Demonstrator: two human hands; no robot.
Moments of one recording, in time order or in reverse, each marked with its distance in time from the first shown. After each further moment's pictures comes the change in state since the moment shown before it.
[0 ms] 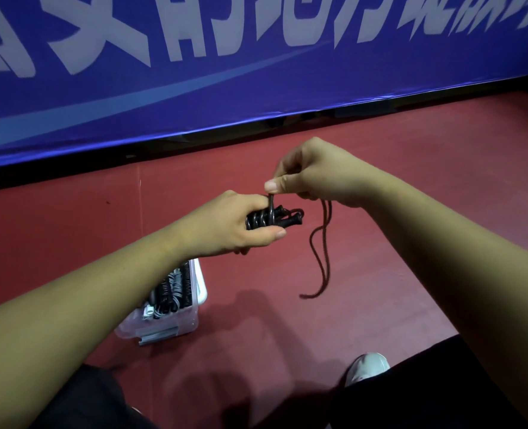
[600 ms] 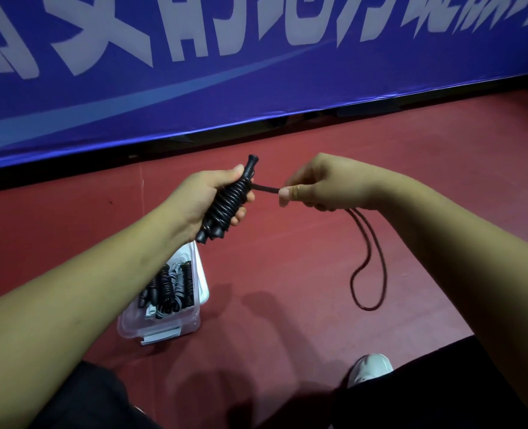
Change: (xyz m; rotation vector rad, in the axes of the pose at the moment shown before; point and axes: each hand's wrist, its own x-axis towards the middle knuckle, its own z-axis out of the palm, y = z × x) left_hand 0.018 -0.020 -0.014 -1.058 0.226 -0.379; right_hand -0.005 0.012 -0.007 -0.189 -0.114 0.105
